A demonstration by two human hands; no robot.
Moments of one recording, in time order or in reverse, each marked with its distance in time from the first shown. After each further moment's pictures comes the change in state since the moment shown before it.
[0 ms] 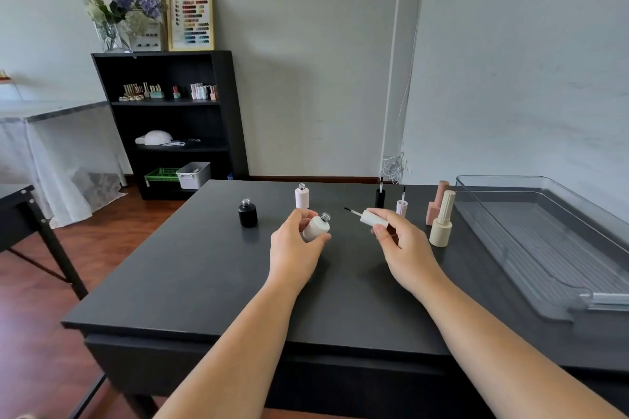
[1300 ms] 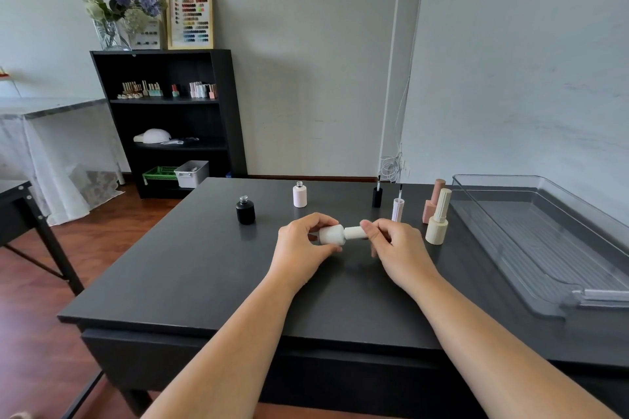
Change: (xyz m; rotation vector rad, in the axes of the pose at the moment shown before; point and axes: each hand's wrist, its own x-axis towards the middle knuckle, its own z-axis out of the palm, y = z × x) left_hand -0.008 0.008 0.000 0.075 -0.170 0.205; right_hand -0.001 -0.003 0.000 -0.063 -0.044 0.045
